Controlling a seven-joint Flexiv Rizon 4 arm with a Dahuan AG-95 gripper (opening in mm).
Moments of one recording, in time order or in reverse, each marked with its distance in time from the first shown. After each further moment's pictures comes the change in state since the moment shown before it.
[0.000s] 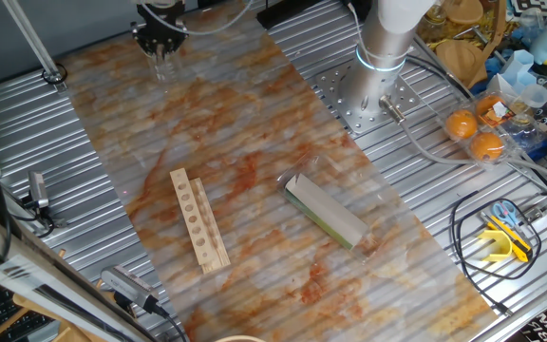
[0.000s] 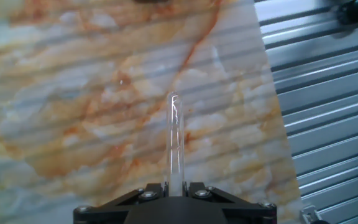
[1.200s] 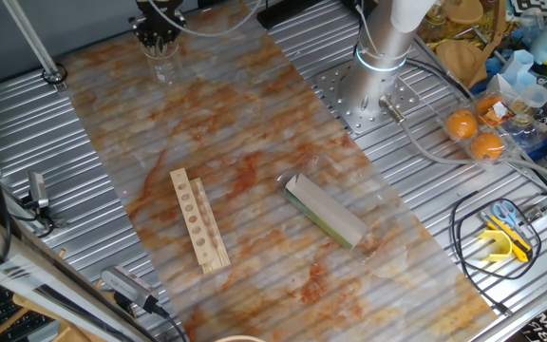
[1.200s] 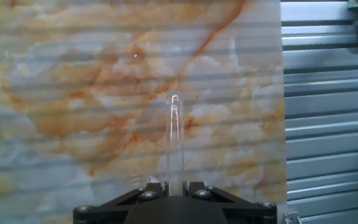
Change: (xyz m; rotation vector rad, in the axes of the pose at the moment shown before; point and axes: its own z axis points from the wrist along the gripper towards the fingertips) arm 0.014 -0.002 -0.002 0.009 0.014 -0.164
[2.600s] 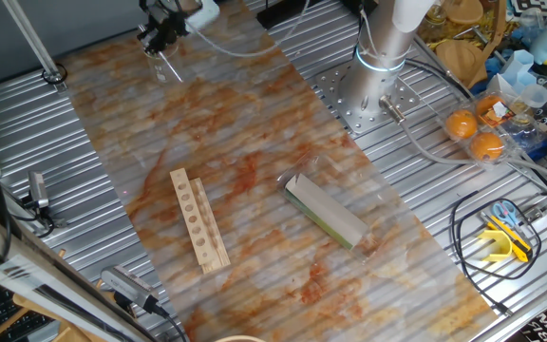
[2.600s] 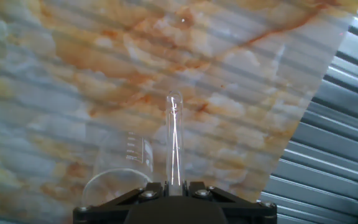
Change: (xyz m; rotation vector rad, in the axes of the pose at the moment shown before) arm -0.025 -0.008 -0.009 0.057 0.239 -0.389
